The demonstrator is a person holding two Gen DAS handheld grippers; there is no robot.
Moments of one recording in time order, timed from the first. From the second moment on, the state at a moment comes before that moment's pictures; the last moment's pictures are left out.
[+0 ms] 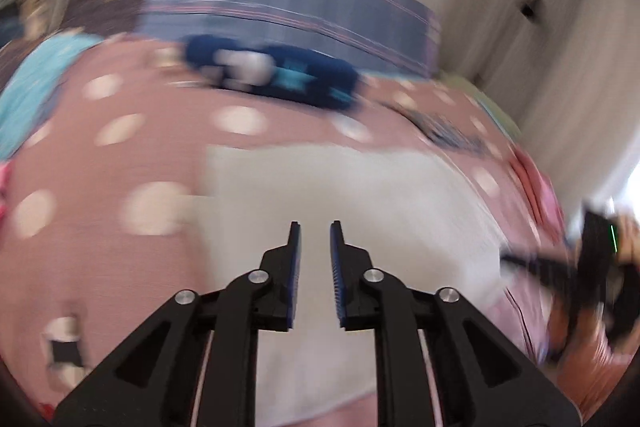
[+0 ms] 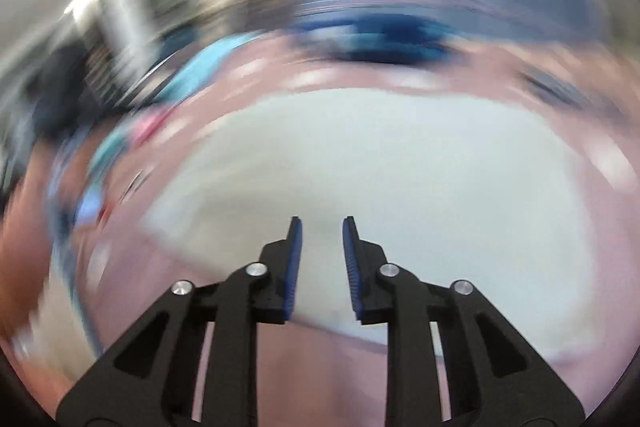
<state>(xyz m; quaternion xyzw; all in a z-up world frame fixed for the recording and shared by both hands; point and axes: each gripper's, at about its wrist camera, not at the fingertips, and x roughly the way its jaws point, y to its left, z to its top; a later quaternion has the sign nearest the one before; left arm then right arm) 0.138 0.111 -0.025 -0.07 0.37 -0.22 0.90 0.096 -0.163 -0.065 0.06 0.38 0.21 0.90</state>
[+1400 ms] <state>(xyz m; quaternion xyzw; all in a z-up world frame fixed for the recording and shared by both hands) 0.111 -0.202 -0.080 0.09 0.40 -0.35 0.85 0.225 -0.375 -0.114 0.21 0.49 0.18 0.82</state>
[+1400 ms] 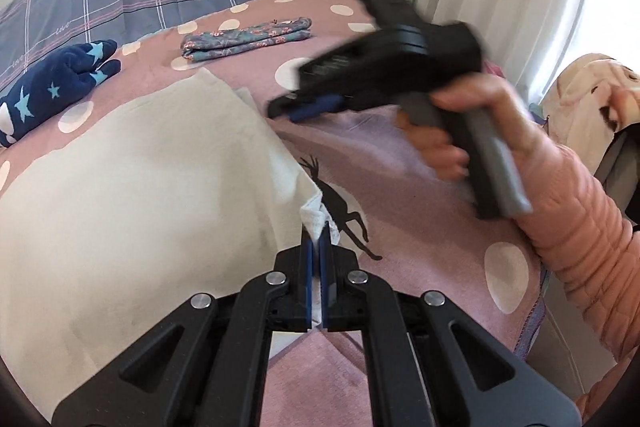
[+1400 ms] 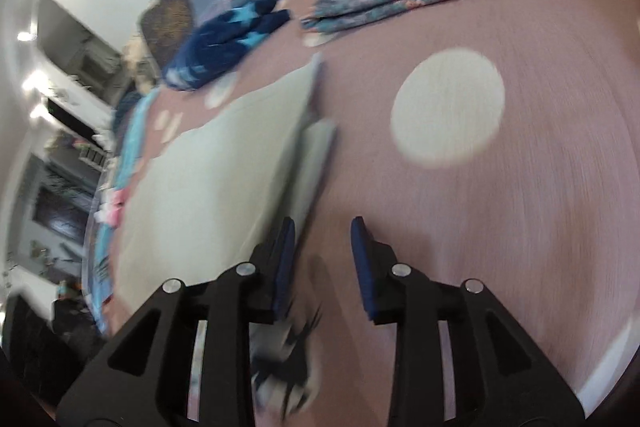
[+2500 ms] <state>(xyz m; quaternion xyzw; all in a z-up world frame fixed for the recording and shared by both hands) 0.112 -0.203 -0.115 0.10 0.43 -0.38 0.81 0.102 -0.370 -0.104 0.13 0.43 0.27 0.85</state>
